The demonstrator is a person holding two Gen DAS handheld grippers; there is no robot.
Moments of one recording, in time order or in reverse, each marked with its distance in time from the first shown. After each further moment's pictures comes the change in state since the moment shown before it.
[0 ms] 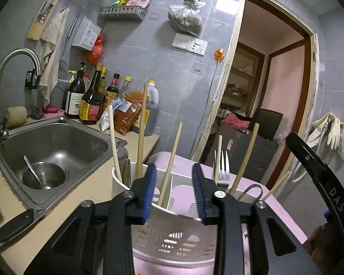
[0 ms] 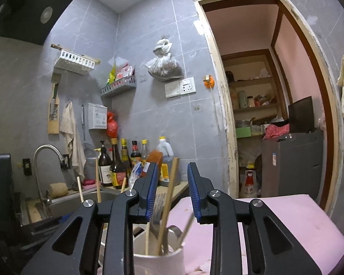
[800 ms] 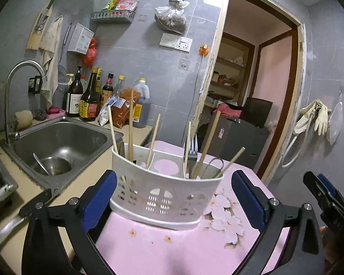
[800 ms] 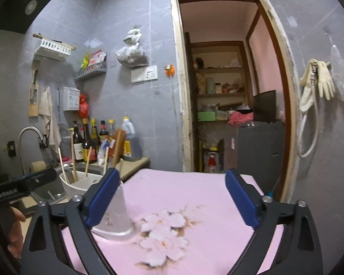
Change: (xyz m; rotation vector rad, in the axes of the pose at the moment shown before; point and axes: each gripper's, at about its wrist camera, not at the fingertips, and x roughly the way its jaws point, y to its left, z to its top) left arm -0.070 -0.033 -0.014 0.044 0.049 -0.027; right arm -0.110 -0.051 0.005 -0.027 0.143 -0.207
